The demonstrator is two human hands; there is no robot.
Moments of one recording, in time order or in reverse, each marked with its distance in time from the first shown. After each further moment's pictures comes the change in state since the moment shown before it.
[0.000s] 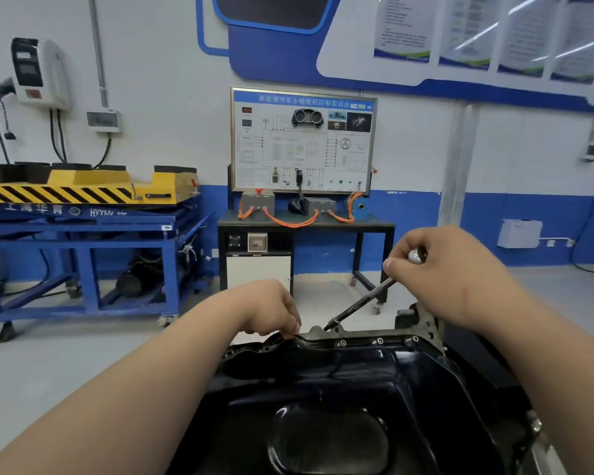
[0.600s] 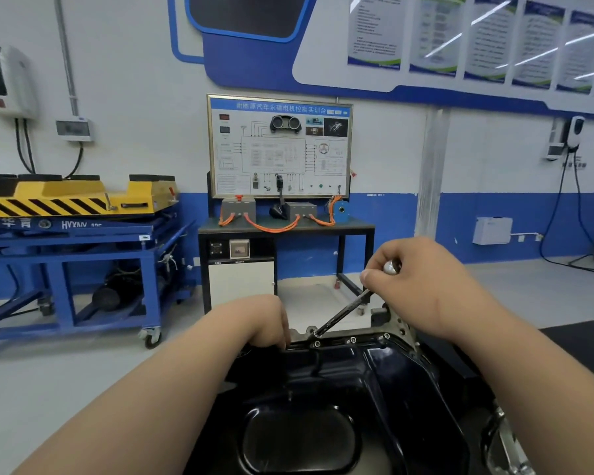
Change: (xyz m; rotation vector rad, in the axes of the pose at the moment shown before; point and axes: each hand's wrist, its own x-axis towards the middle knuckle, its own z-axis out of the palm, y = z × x) left_hand 0.022 0.022 0.023 0.360 -0.047 0.061; right_hand -0.010 0.016 -0.002 0.061 0.004 0.001
